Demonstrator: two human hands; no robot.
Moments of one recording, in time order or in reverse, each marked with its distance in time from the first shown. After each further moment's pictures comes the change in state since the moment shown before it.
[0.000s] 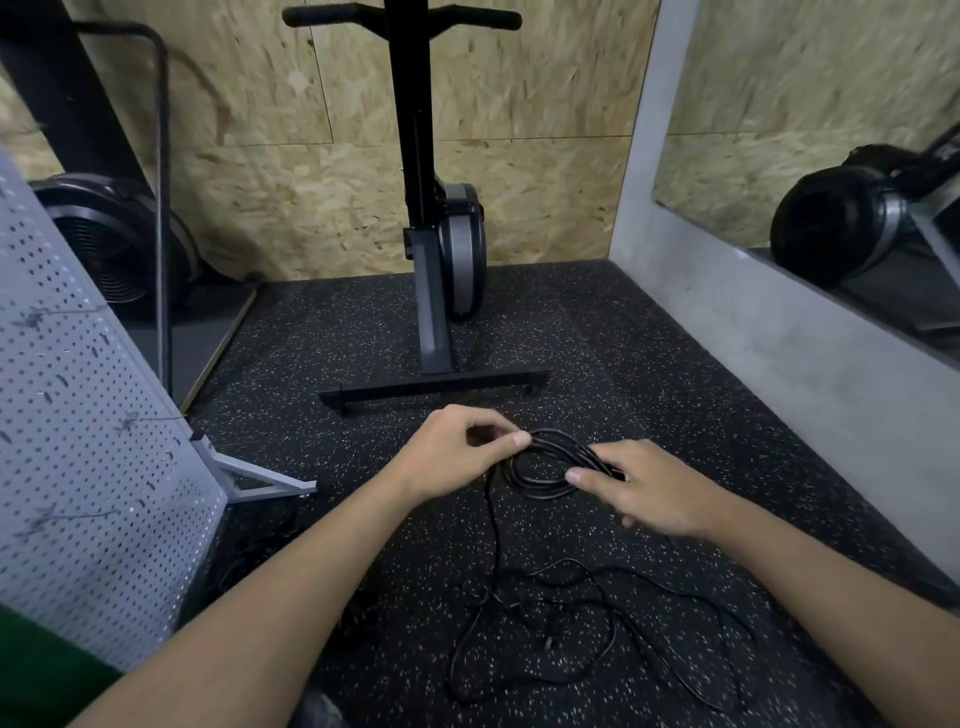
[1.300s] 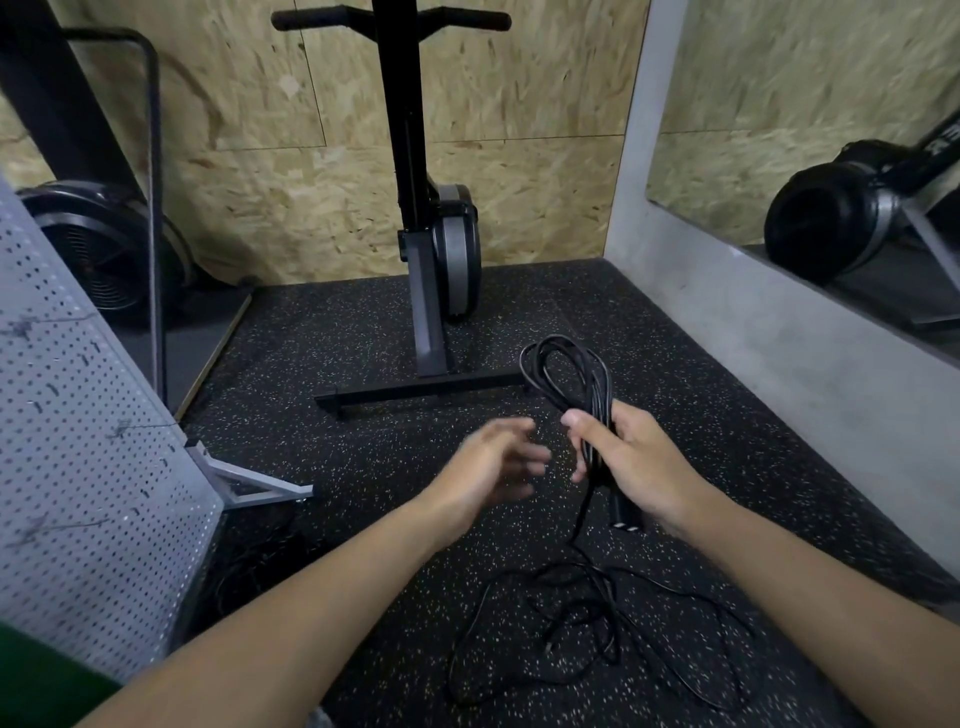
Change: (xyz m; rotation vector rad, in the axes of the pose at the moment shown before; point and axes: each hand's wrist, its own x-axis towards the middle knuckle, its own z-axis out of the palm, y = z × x) left_hand 0.002 0.018 0.045 -0.741 -0.024 -0.358; right_hand 0.012 -0.013 0.007 0.556 0.351 0.007
